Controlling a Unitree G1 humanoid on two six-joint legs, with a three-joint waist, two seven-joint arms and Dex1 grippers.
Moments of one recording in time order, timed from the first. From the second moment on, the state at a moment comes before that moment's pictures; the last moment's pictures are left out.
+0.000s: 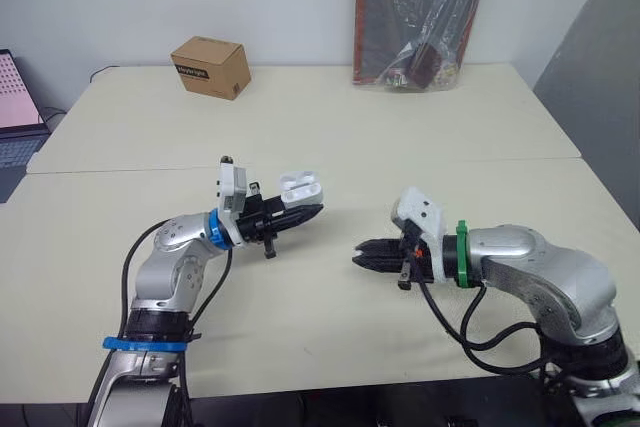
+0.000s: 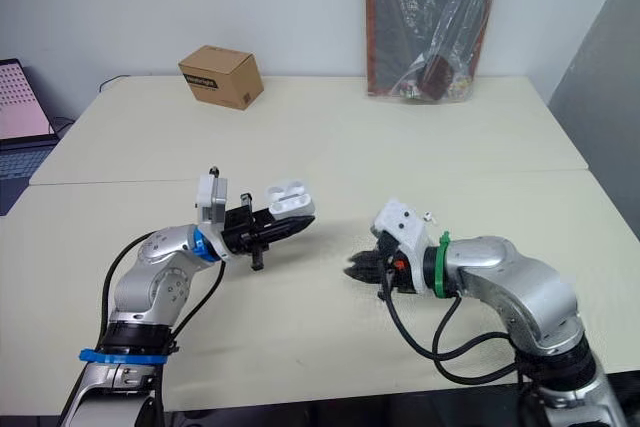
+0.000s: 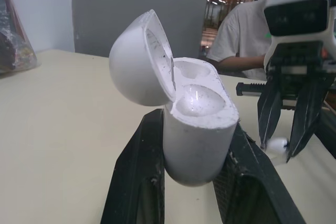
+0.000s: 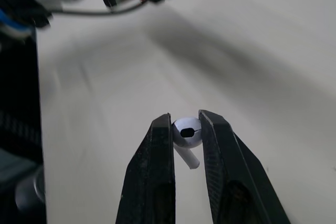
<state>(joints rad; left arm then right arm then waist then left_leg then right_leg) -0.45 0.45 0.05 0.16 -0.56 0.16 -1.24 -0.45 -0.40 0.04 -0.63 0.60 1.19 0.70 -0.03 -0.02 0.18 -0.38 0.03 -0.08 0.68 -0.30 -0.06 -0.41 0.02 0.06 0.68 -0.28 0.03</state>
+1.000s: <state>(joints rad) -0.51 0.40 0.05 0.19 -0.49 0.14 -1.09 -0.66 0.01 0.07 -0.45 0.63 1.04 0.20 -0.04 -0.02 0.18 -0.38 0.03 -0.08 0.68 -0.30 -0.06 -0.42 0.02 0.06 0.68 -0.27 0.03</state>
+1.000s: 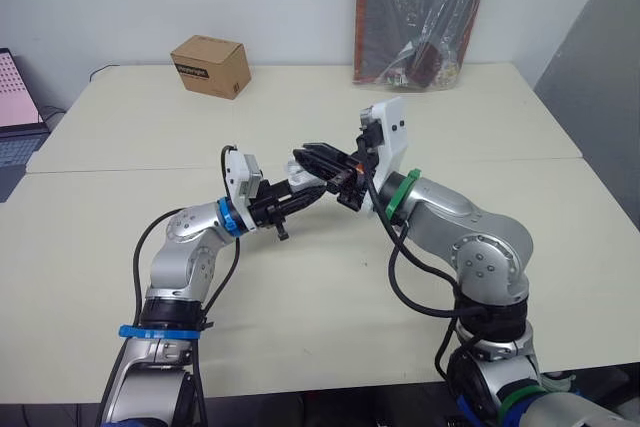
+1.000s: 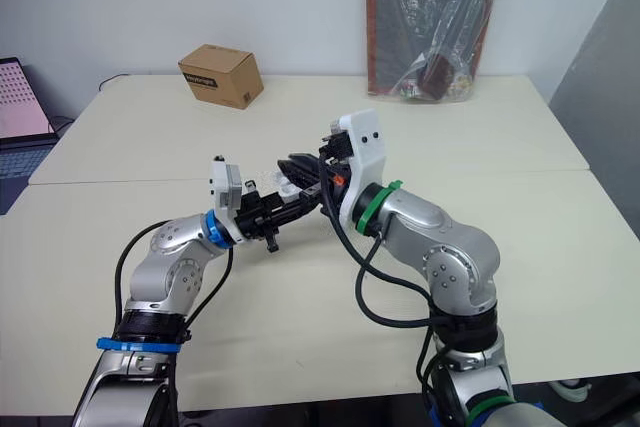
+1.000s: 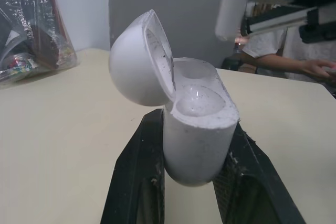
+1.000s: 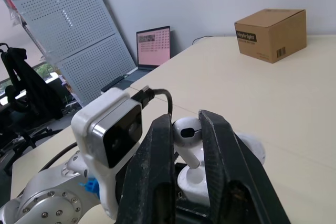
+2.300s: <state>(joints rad) -0.55 0.35 0.06 0.17 -0.50 0.22 -0.98 -0.68 0.05 0.16 -0.39 0.47 0.97 0.10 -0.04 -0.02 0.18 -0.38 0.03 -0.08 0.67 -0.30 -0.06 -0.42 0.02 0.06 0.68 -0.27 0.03</state>
